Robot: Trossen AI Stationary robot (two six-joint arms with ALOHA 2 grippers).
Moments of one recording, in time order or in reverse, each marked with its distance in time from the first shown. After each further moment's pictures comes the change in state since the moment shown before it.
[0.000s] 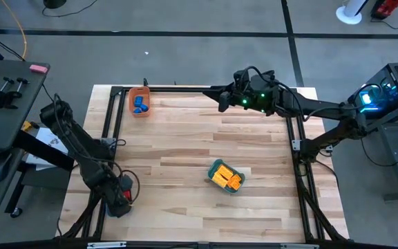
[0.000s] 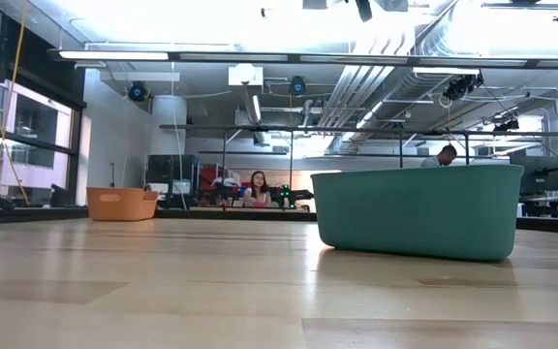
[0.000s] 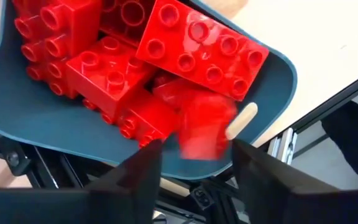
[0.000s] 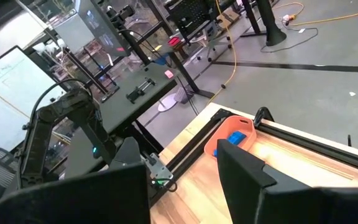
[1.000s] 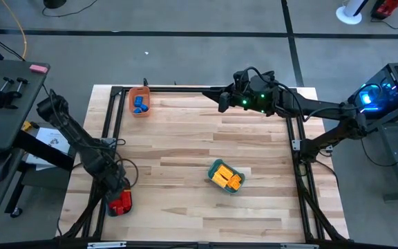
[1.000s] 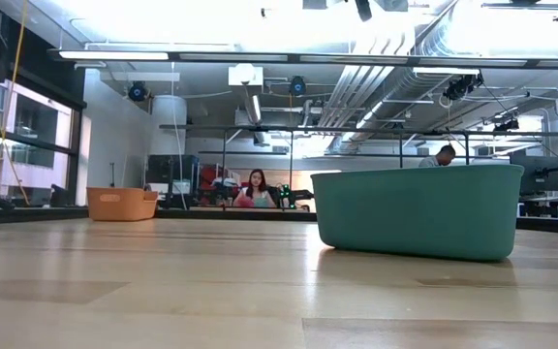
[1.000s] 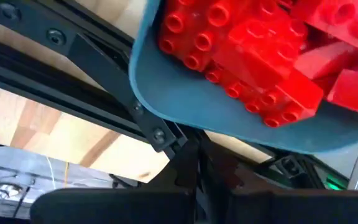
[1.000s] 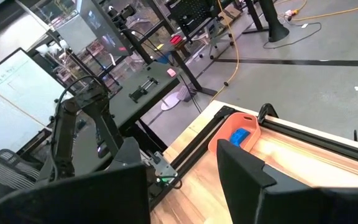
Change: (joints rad) left arm 0.072 -0.170 -0.182 -0.185 0.207 0.201; right arm 0.003 0.000 0.000 -0.001 -0.004 0.026
